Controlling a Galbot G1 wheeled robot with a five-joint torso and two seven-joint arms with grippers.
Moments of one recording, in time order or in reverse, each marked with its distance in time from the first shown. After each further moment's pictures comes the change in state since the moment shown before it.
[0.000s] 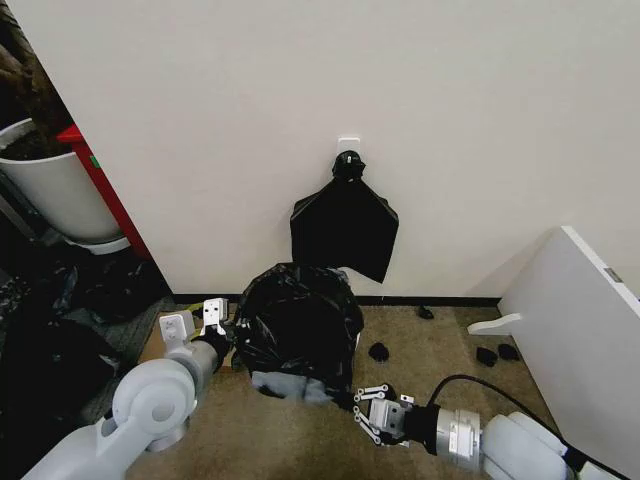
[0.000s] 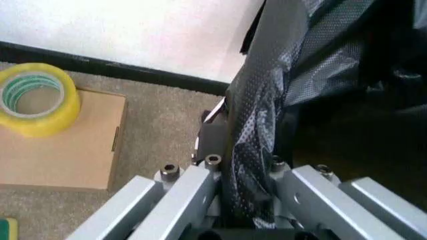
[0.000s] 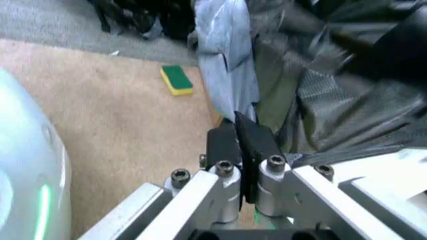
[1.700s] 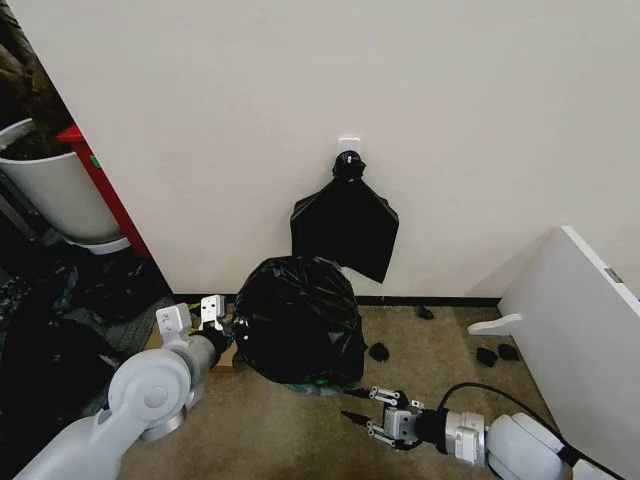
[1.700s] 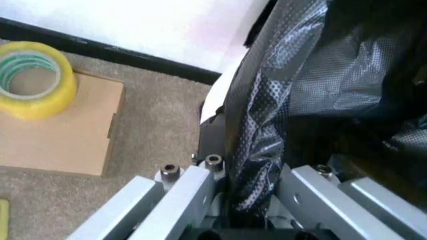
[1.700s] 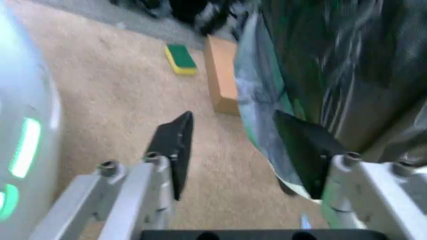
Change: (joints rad) left arm -0.021 -0.011 -0.023 0.009 -0.099 0.033 -0.048; right arm -0.010 0.030 0.061 -0.127 -0.069 0.186 -0.083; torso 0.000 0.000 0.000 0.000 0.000
